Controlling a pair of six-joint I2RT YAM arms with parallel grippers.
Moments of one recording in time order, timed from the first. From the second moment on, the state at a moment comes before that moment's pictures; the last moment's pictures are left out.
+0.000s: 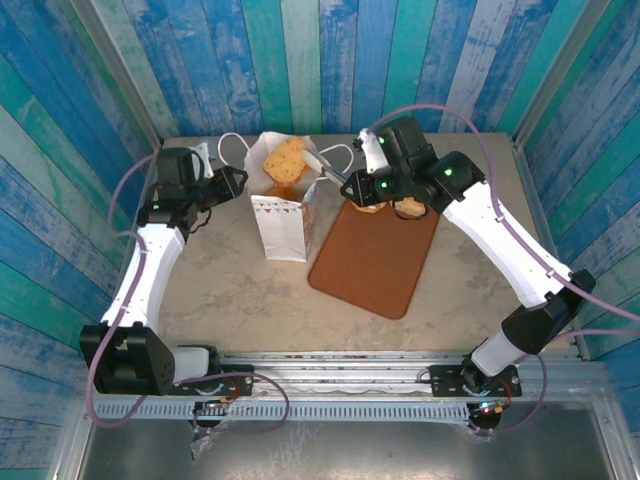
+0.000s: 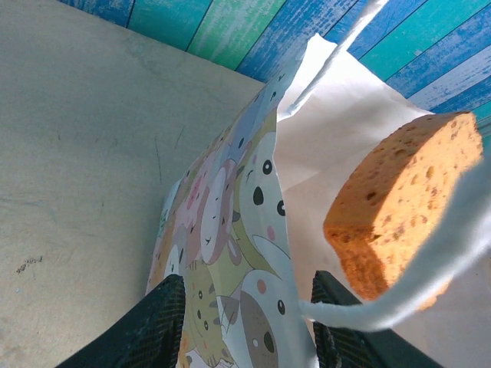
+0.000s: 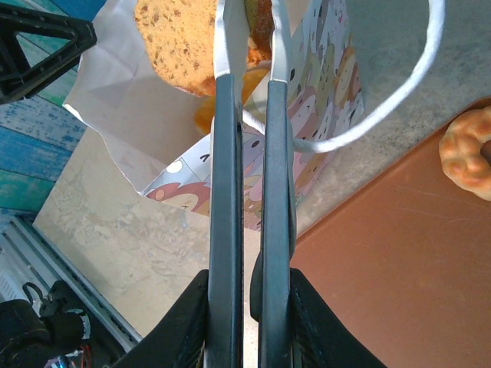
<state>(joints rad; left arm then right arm) -0.02 1.27 1.14 -0.43 0.39 -0.42 0.66 1.59 1.79 -0.97 -0.21 0.34</state>
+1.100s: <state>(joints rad) -0.02 1.26 1.14 -0.44 0.38 -0.42 0.66 1.60 1.80 -0.98 -0.22 0.32</state>
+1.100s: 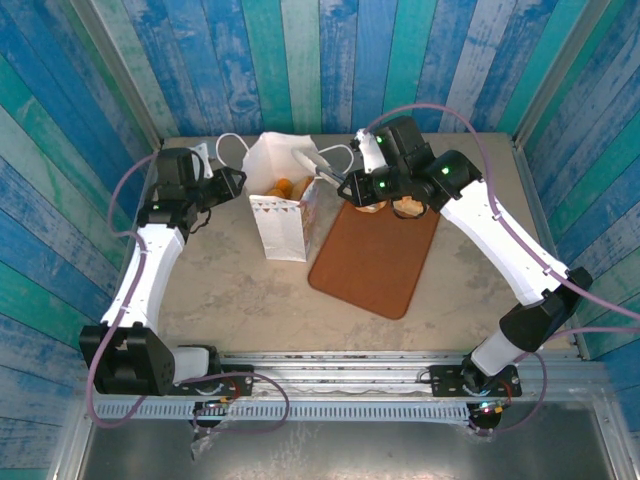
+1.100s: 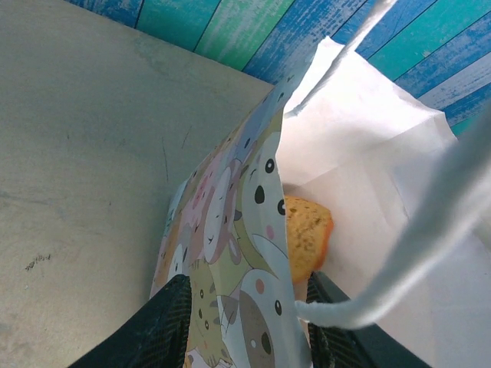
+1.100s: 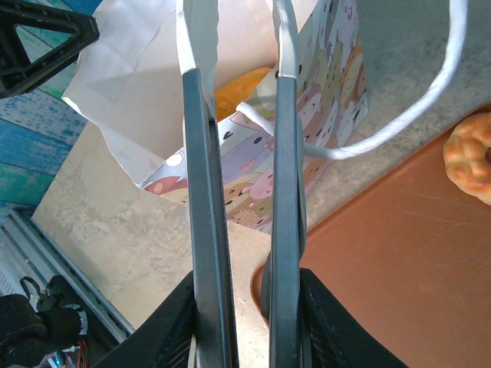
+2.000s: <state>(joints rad) -0.02 1.16 1.14 -0.44 0.40 -0.42 0.63 1.35 1.80 -0.94 -0.27 0.34</state>
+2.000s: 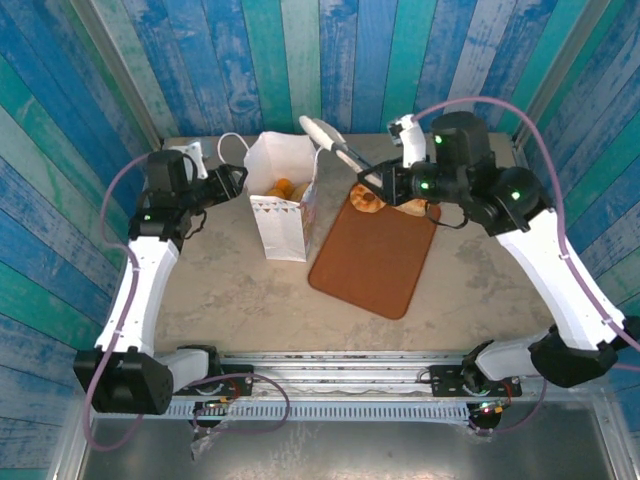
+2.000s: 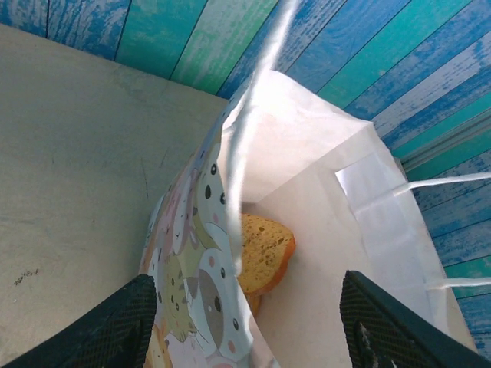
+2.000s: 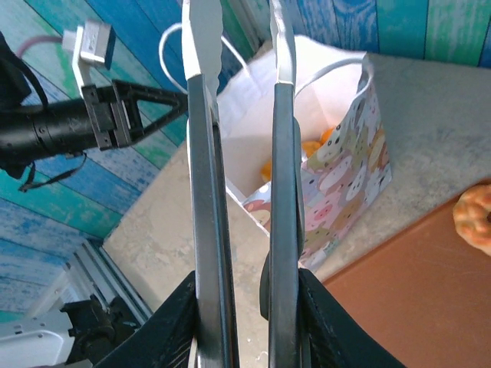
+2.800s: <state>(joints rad) -0.02 0.96 1.16 -0.53 0.29 -0.34 0.30 1.17 1.53 -1.07 -0.11 0.11</state>
